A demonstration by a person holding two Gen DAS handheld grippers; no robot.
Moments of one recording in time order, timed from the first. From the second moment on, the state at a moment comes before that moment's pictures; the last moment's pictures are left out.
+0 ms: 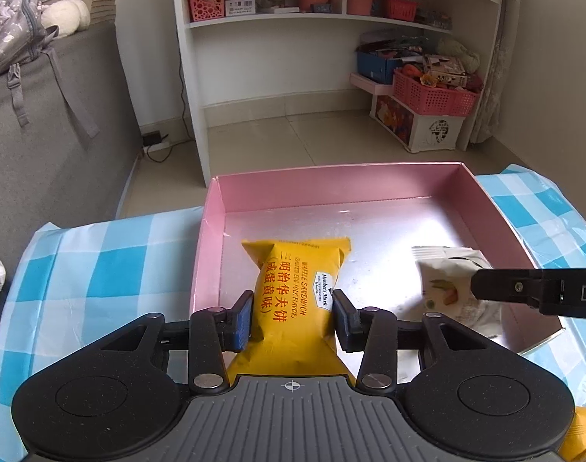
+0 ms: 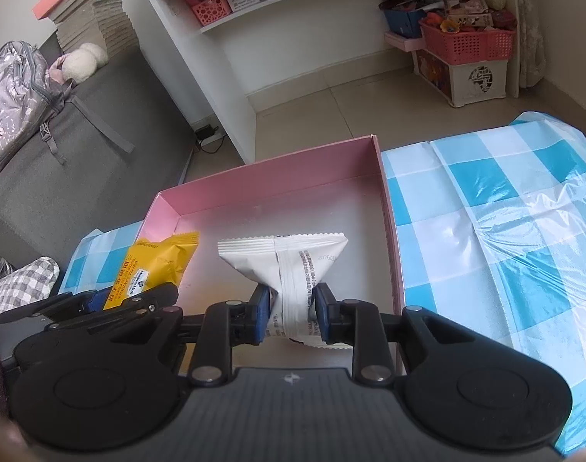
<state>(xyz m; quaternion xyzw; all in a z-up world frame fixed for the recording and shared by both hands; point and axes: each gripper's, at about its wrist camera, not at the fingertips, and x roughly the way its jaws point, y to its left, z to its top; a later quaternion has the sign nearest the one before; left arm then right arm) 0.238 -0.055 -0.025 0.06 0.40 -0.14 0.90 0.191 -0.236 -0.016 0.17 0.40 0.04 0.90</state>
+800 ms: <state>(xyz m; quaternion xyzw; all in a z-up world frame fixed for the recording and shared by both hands) 0.159 -0.025 0.016 0.04 0.39 -0.13 0.91 0.141 -0.240 0.031 0.14 0.38 0.04 0.91</state>
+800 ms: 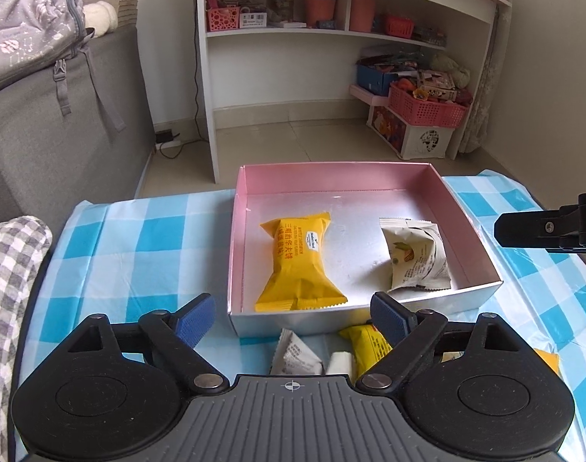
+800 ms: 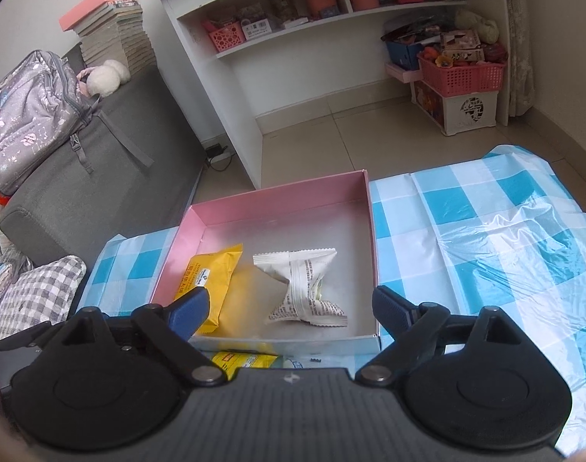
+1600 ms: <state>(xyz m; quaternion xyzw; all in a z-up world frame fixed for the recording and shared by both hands) 0.048 0.020 0.008 0.07 0.41 -0.13 0.90 0.060 -0.227 0.017 0.08 0.39 0.05 0.91</state>
